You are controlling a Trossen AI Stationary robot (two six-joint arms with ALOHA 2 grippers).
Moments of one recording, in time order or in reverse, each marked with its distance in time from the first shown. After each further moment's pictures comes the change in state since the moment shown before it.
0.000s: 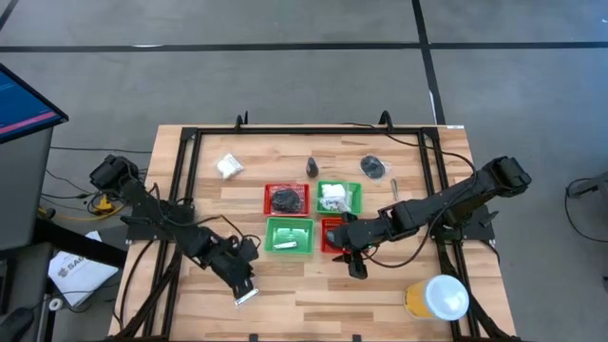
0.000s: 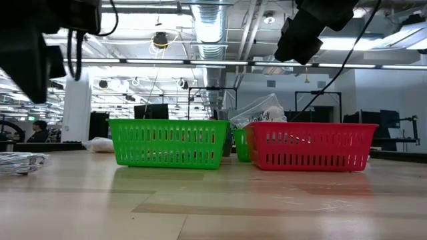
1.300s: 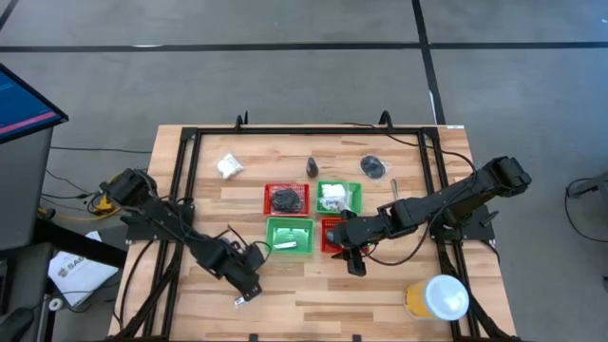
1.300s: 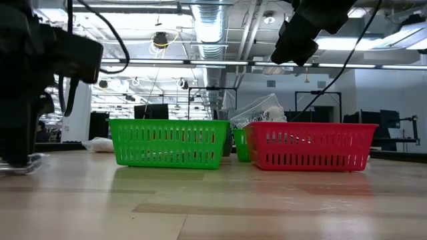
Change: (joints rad) left arm -0.003 0.222 0.001 0.050 0.024 -0.099; right arm -0.019 0.000 0.000 -0.002 0.000 -0.008
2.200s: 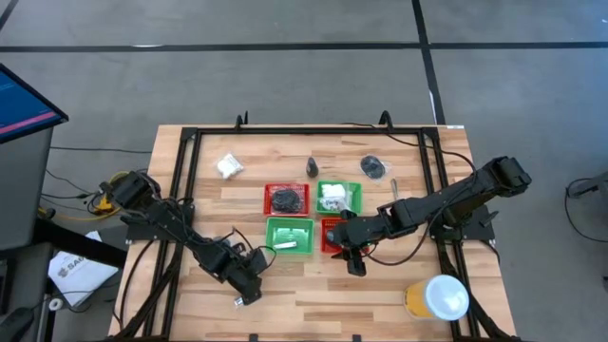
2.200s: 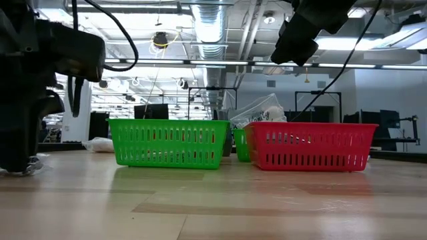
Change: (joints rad) left arm 0.000 0.068 0.032 -0.021 0.007 0.115; right arm 0.000 0.000 0.000 0.000 0.000 0.000
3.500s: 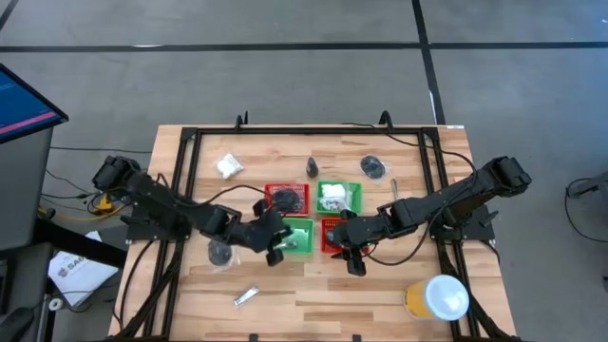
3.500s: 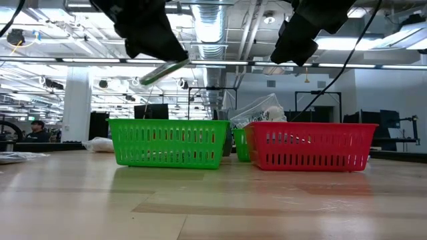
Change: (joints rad) left arm 0.261 -0.263 0.066 0.228 -0.366 0.577; right arm -0.001 0.000 0.000 0.002 0.000 -0.002
